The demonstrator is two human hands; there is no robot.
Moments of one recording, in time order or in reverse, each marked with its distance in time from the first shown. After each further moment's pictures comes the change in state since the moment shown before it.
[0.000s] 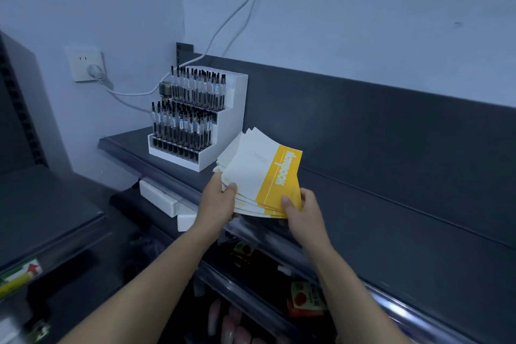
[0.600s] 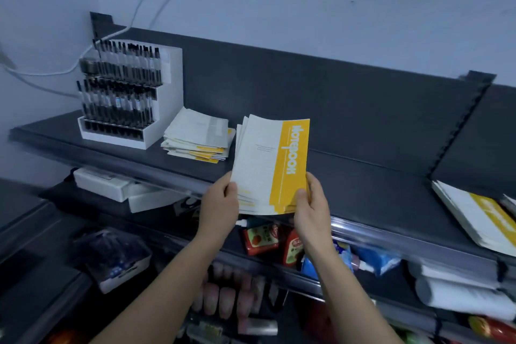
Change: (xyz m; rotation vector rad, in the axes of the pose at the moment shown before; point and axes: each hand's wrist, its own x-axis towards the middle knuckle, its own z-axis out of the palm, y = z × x) left_hand -0.109 0.001 0.040 0.017 -0.245 0.164; right_hand -0.129 0.010 -0.068 -0.016 0.378 -0.101
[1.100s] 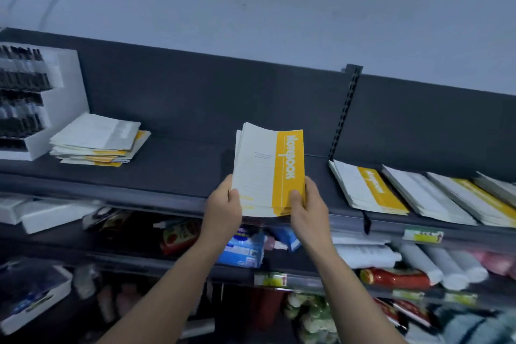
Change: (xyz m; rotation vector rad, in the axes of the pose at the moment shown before) left_hand -0.079 0.062 0.171 -0.066 -0.238 0.149; right_hand -0.016 0.024 -0.200 -0.297 0.138 -0.025
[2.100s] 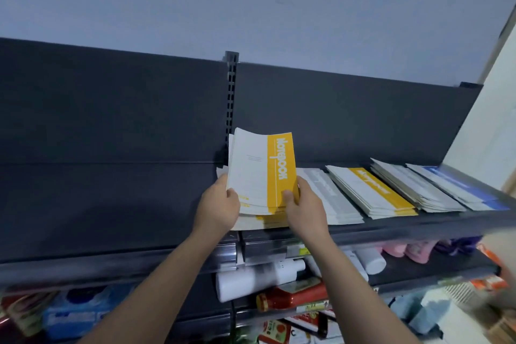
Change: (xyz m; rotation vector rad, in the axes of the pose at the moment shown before) left_hand 0.074 0.032 0.284 0.254 -0.224 -0.047; right_hand 0.118 0.158 -0.206 -0.315 0.126 0.167
